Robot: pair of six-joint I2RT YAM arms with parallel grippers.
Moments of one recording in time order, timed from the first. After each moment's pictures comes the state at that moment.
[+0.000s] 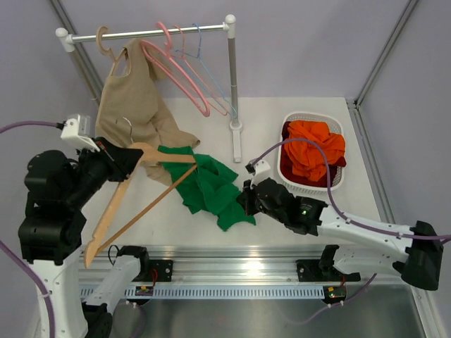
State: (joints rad) left arm -0.06 0.78 1.57 -0.95 0.33 -0.43; right arm 1.07 1.11 0.75 -0.18 0.28 0.54
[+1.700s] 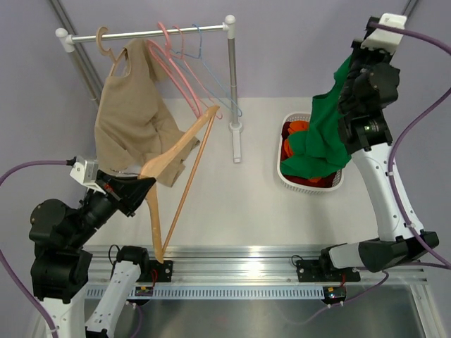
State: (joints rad) left arm -0.11 0.45 1.22 -0.73 0.54 -0.40; right arm 0.26 1.39 1.78 0.16 0.70 -0.41
